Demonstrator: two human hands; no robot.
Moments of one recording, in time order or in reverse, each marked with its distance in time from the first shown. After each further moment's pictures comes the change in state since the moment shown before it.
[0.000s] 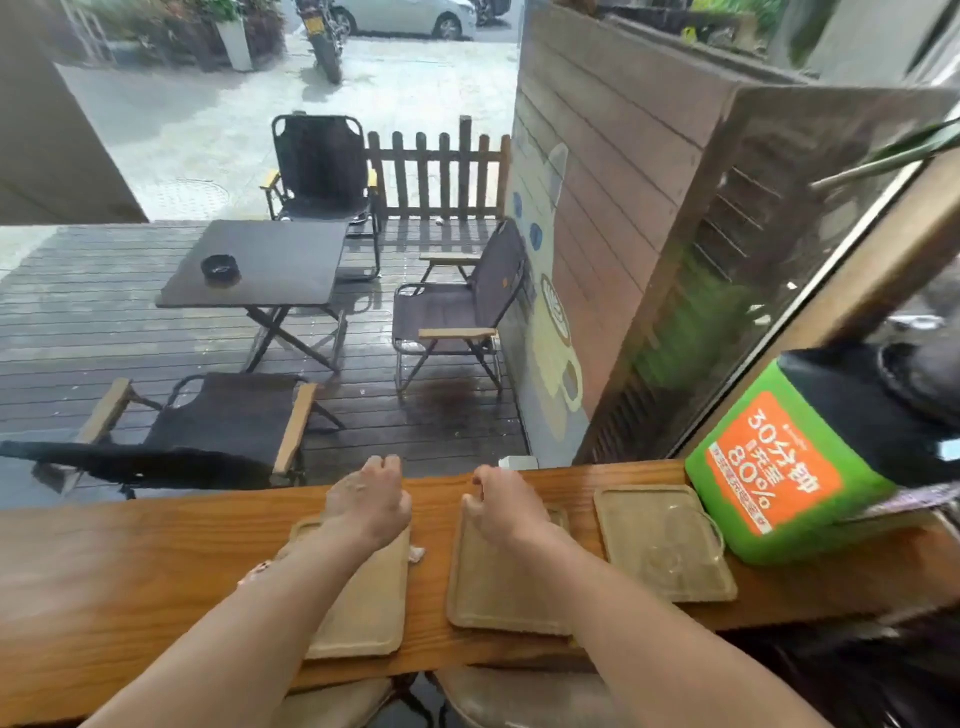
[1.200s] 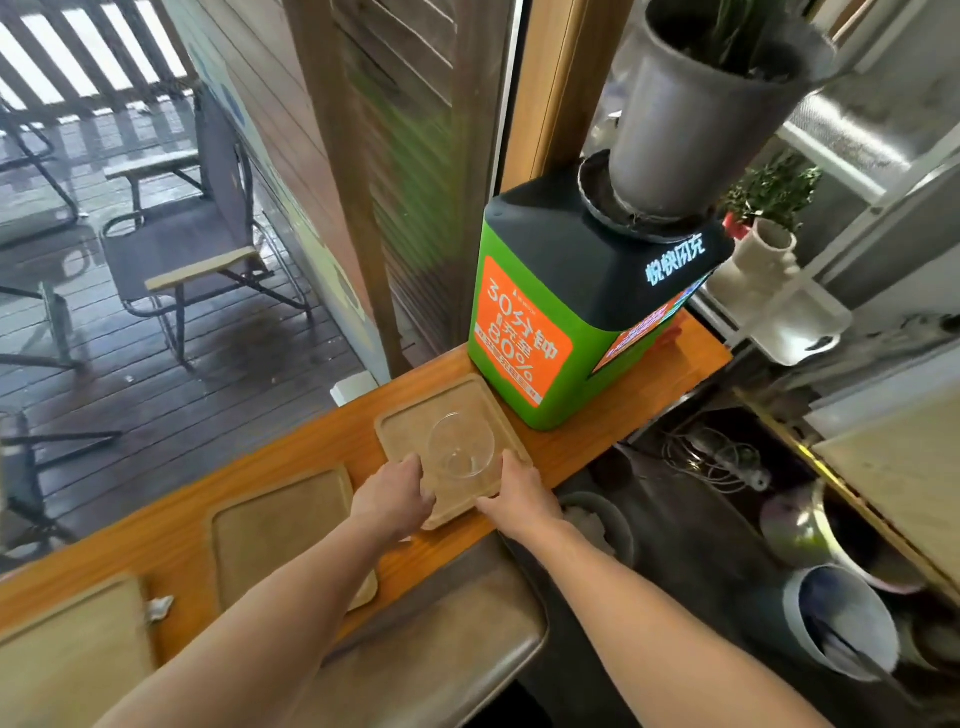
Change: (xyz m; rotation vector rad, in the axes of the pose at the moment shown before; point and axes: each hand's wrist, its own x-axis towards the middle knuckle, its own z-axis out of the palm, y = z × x) left_hand 0.023 0.314 0.163 -0.141 -0.481 0.332; right_hand -0.086 0.317 -0.036 0.267 0.038 0.641
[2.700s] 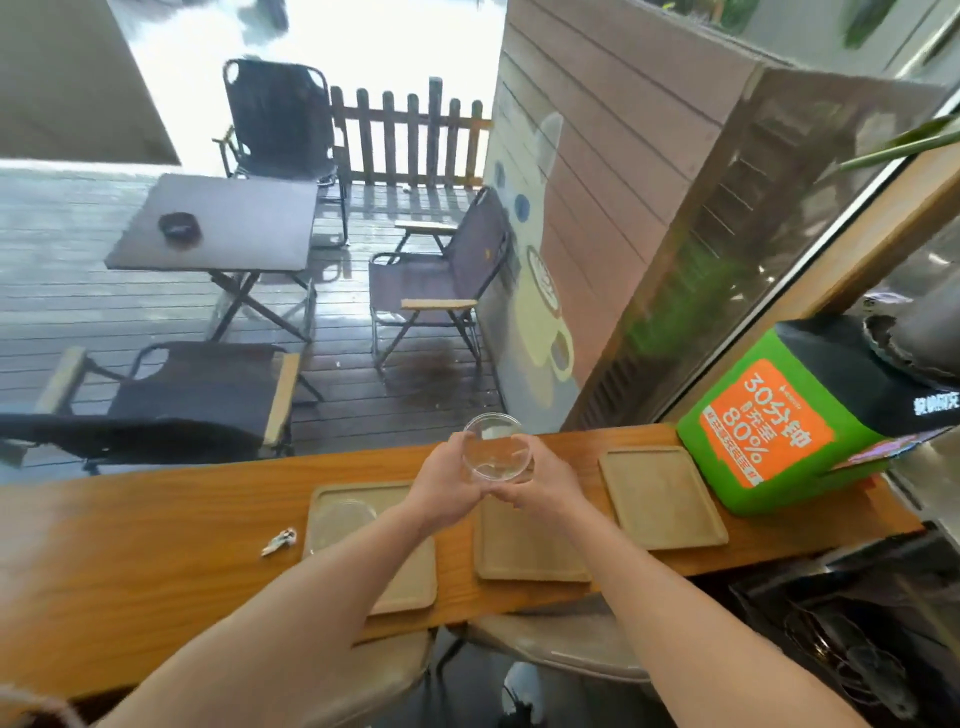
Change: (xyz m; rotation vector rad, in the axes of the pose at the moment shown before) left_hand -0.204 -0.247 -0.126 -0.645 0.379 0.000; right_hand -0.152 -0.272 0.137 0.162 -0.072 -0.472
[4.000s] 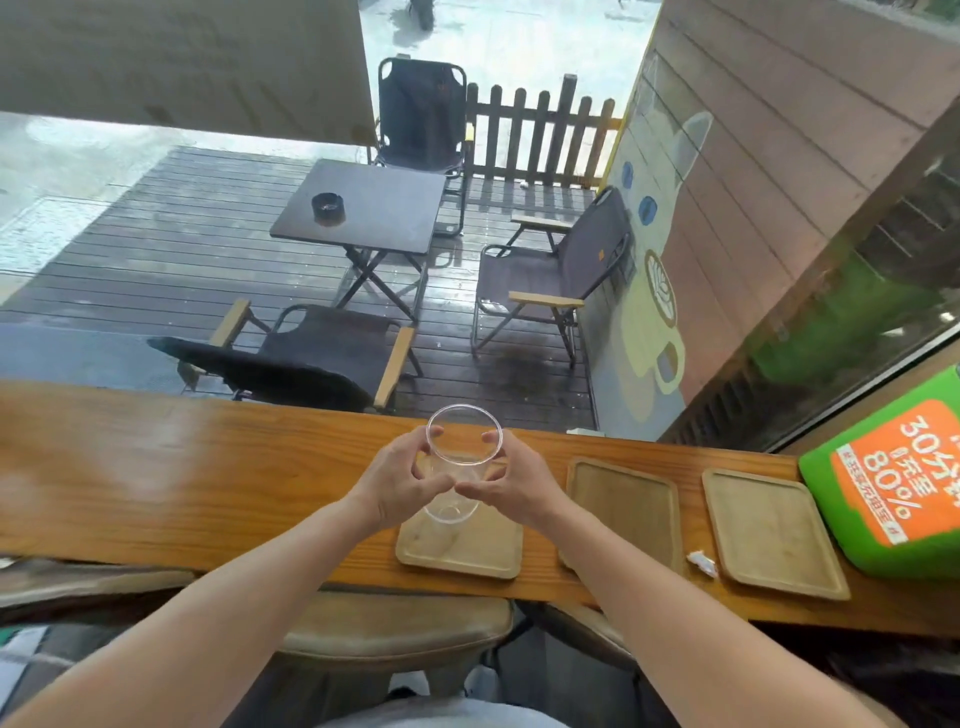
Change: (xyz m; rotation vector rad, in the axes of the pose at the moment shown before) left_hand -0.104 -0.078 -0.126 0.021 0.159 -0.028; right_hand -0.027 -0.086 0.110 0.011 -0.276 -0.210
